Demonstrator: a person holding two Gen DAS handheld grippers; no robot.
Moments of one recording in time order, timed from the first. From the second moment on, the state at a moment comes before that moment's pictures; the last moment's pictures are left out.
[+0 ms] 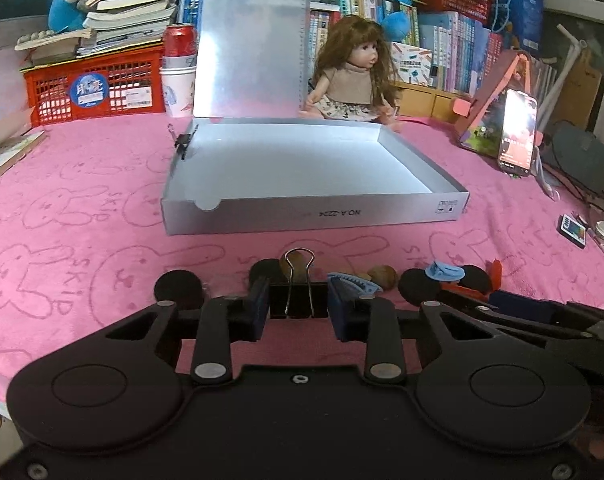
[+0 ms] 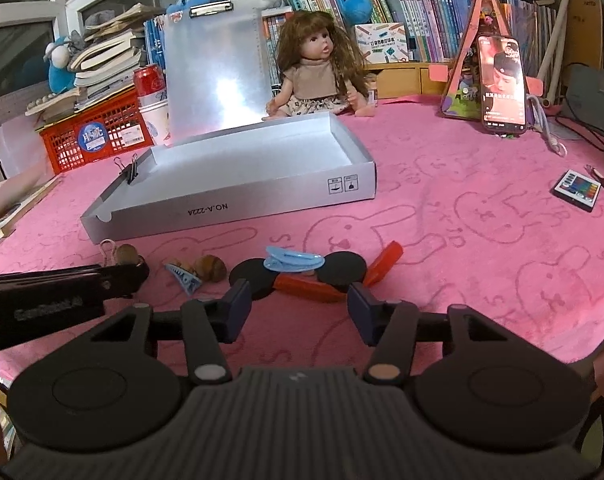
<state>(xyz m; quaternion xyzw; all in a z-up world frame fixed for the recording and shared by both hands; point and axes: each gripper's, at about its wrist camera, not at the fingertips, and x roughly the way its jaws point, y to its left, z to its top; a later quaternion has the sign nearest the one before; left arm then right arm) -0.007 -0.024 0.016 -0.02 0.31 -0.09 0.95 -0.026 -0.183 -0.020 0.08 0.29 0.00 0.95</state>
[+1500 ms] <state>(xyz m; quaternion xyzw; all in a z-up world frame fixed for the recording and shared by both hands) -0.011 -0.014 0.011 -0.03 0.32 -0.08 0.94 -0.035 -0.213 -0.025 0.00 0.26 -0.06 0.96</state>
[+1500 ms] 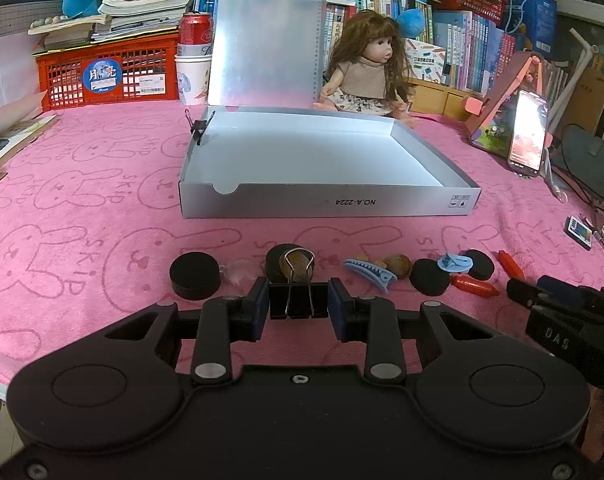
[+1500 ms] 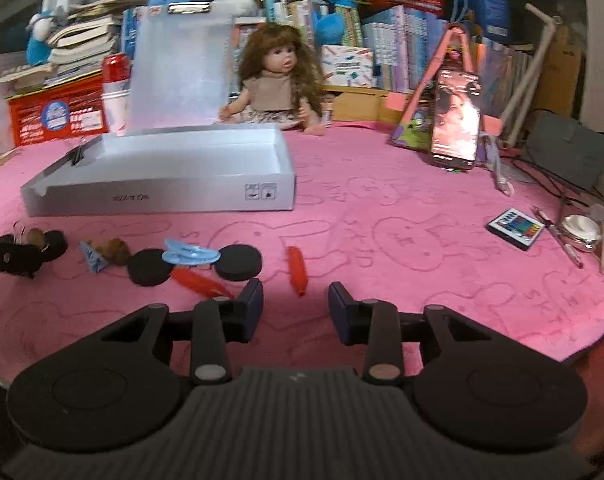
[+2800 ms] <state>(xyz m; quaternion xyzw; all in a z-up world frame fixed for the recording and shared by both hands) -0.020 -0.014 0.015 -0.03 0.30 -0.06 0.95 -0.018 -0.176 -0.035 0.08 0.23 -0.08 0.97</state>
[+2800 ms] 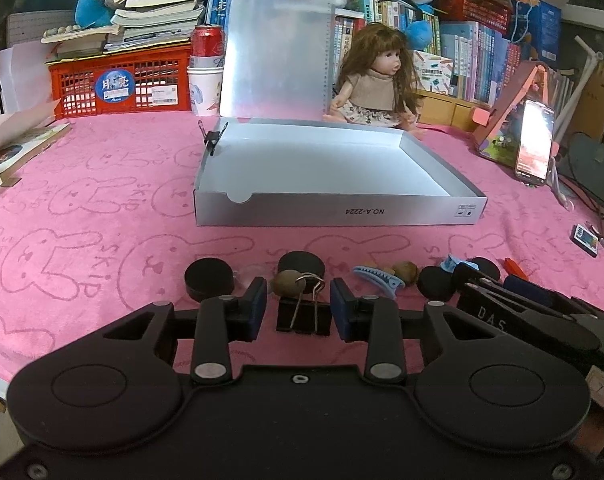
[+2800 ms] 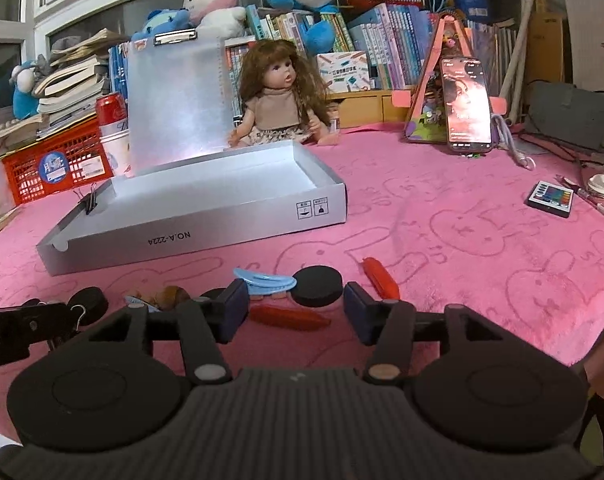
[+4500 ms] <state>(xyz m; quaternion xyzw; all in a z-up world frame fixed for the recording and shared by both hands) -0.013 -0.031 -0.007 0.00 0.29 -0.08 0.95 -0.051 -0.182 -0.044 -0.01 0.19 0.04 0.98</state>
